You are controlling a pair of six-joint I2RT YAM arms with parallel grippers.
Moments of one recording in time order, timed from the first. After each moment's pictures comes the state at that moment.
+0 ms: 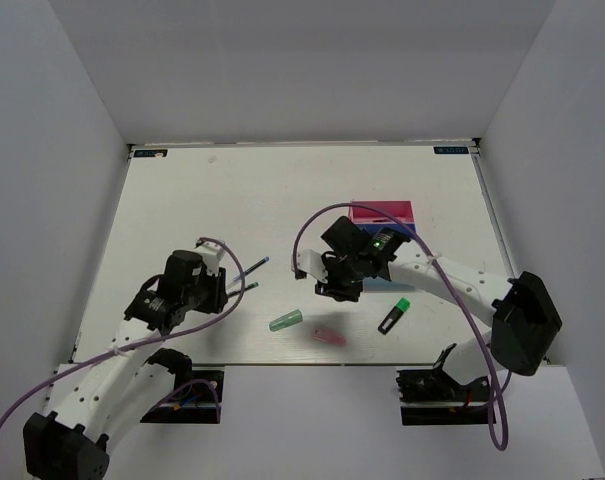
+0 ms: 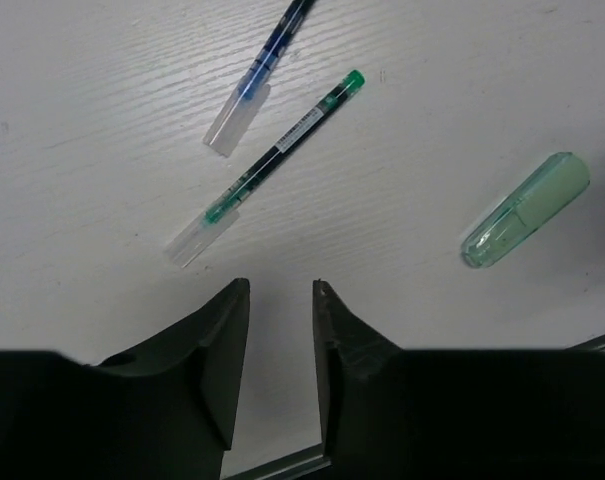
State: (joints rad) left arm -0.38 0.72 0.53 -0.65 0.04 -0.16; right arm 0.90 1.47 1.11 -0.82 -0.25 -0.65
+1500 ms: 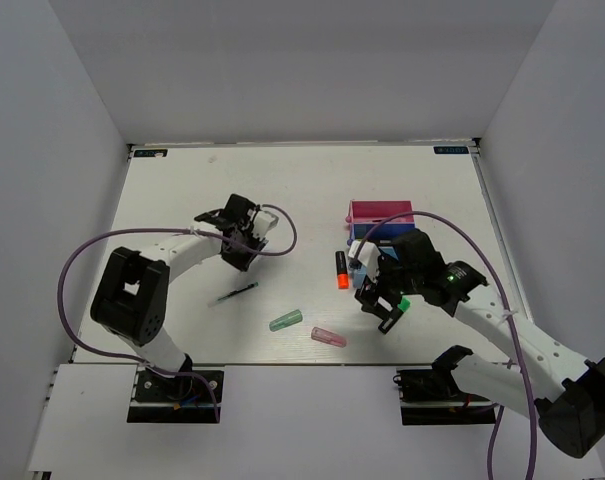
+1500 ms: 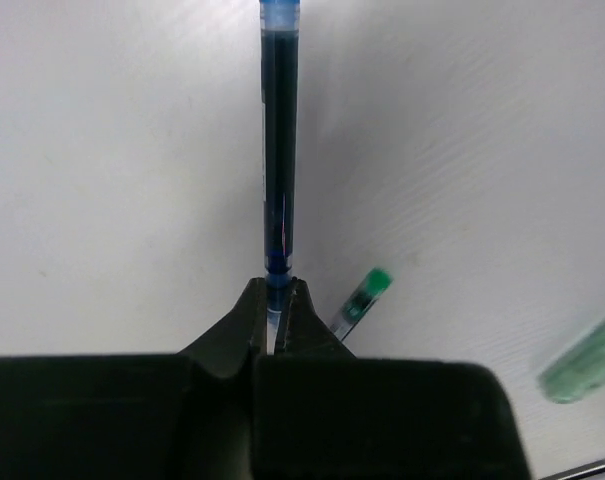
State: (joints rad) left arm -0.43 1.63 0.98 -0.54 0.04 0.20; right arm 0.65 0.96 0.75 -0.69 -0.37 -0.49
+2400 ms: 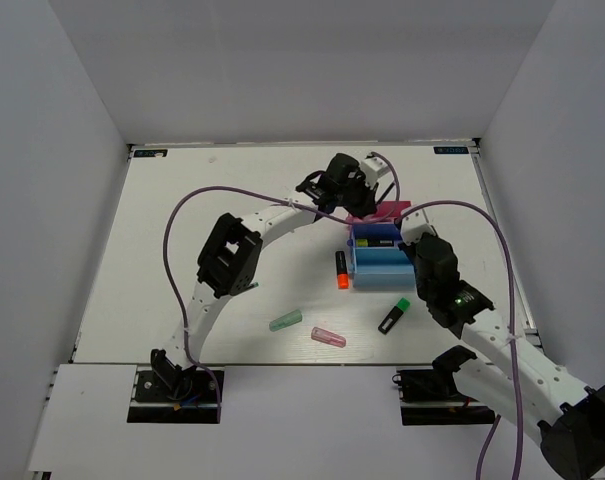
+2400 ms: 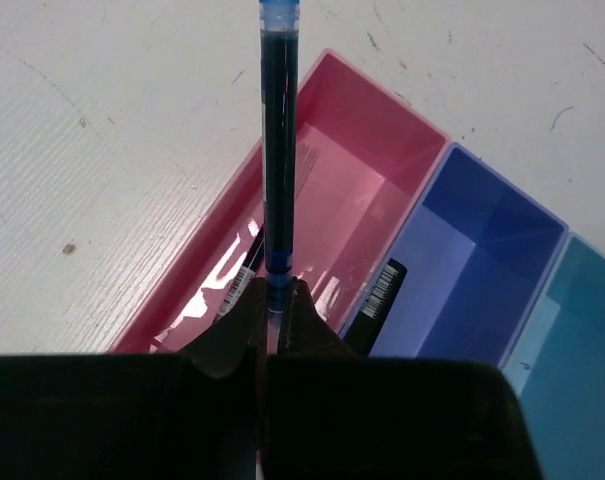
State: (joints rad) left arm -0.75 2.35 2.00 -0.18 0.33 -0.01; right arm 0.57 0.80 0.51 -0.07 0.60 -0.43
